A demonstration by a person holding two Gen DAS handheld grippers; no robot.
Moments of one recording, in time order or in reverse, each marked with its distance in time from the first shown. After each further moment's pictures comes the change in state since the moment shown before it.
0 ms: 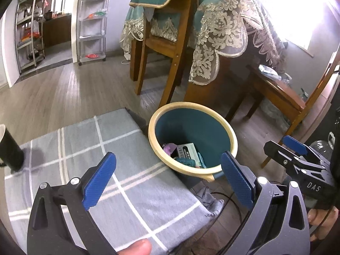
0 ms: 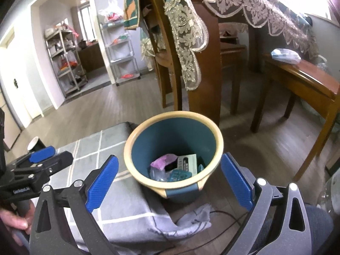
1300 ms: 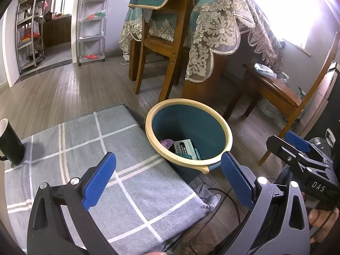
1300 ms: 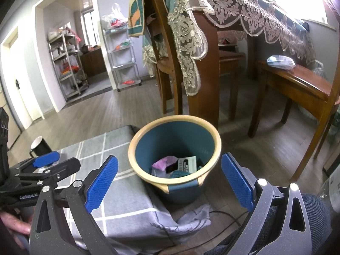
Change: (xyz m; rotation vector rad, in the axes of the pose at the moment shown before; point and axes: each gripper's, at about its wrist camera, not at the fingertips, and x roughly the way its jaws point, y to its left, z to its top) left arm -0.013 -0.007 -0.015 0.007 -0.008 -0.008; right arm -0.021 0.007 -0.014 -0.024 -0.051 -0.012
